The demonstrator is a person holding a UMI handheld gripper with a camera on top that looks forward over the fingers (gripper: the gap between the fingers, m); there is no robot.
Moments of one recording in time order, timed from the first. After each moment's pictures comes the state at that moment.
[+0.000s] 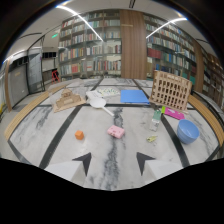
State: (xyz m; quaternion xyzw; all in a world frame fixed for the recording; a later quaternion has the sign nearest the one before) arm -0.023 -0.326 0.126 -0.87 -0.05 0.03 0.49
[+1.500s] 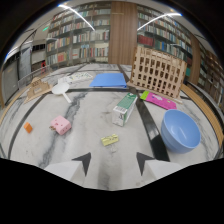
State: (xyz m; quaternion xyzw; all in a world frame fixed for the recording) arm 0.145 -0.218 0.024 -0.90 -0.03 -0.01 0.44
